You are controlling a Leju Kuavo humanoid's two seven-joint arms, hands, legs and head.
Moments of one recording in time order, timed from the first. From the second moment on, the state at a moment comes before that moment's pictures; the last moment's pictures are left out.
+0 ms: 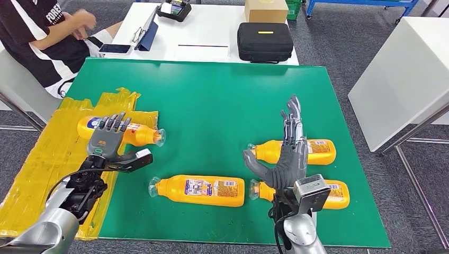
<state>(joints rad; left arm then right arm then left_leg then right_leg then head) -0.60 0.07 -0.10 -0.37 -1.51 0.46 -0.28 -0.05 0.09 0.24 -1.57 0.21 -0.22 -0.56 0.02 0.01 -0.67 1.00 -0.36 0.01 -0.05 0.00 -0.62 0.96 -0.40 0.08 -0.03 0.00</state>
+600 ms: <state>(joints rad) -0.65 0.02 -0.08 -0.34 -1.37 0.32 -0.40 -0.05 0.09 0.23 -1.56 0.22 -0.23 -0.55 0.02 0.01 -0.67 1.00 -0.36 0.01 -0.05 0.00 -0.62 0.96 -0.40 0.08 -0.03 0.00</state>
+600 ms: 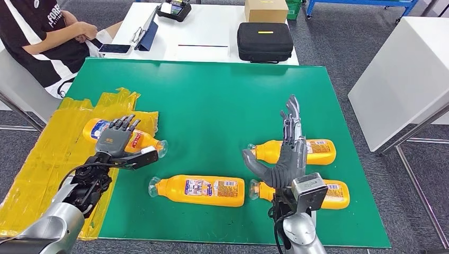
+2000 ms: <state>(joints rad) -0.39 -0.14 -0.18 -1.26 -0.34 -0.11 -0.62 -0.08 -0.13 0.00 -1.47 1.23 -0.07 -0.13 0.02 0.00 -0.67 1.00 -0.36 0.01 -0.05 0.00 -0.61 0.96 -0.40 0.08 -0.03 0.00</state>
